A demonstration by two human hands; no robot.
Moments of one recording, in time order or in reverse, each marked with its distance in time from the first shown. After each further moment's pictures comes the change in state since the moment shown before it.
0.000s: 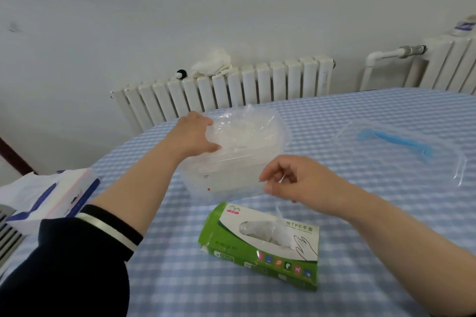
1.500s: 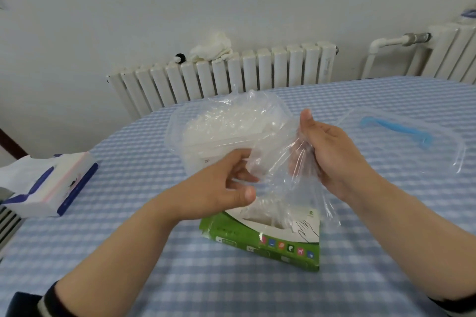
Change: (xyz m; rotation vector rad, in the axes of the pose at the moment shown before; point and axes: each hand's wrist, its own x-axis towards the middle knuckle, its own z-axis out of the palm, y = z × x) left_hand -0.119 0.023 0.038 -0.768 -0.340 0.415; right_hand -0.003 -0.017 0.000 0.722 0.357 0.094
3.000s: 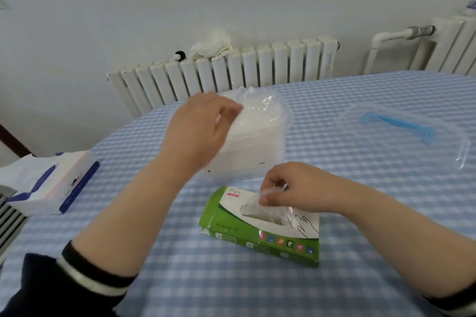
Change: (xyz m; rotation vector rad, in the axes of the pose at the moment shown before) left_hand 0.034 0.021 -0.036 0.747 0.693 0.225; right_hand 0.000 0.030 -0.001 -1.088 -0.534 0.035
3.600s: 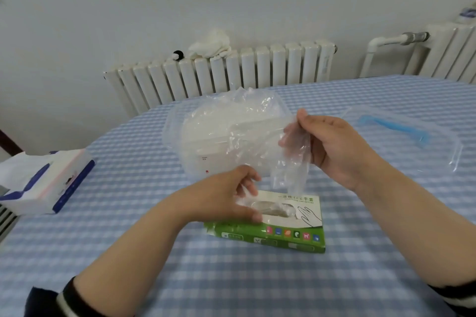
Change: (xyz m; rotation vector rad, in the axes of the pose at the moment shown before) left_hand -0.057 0.002 0.037 -0.434 -0.847 -0.209; right_hand -0.007 0.001 -0.038 1.055 0.363 -0.134
